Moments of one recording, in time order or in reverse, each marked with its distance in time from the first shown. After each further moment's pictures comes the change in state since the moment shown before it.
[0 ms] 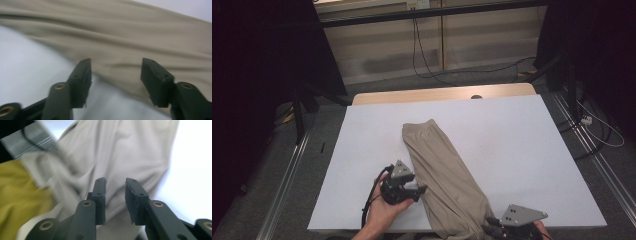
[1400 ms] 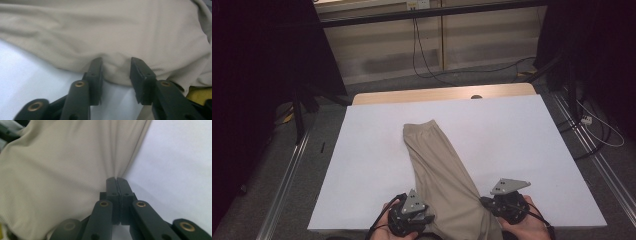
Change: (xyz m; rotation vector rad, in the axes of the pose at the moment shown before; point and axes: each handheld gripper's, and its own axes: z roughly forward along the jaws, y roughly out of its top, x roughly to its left) left arm -0.049 -0.030 -0.003 0.075 -0.059 0.144; right arm -0.046 0.024 0.040 0.062 -0.045 0.044
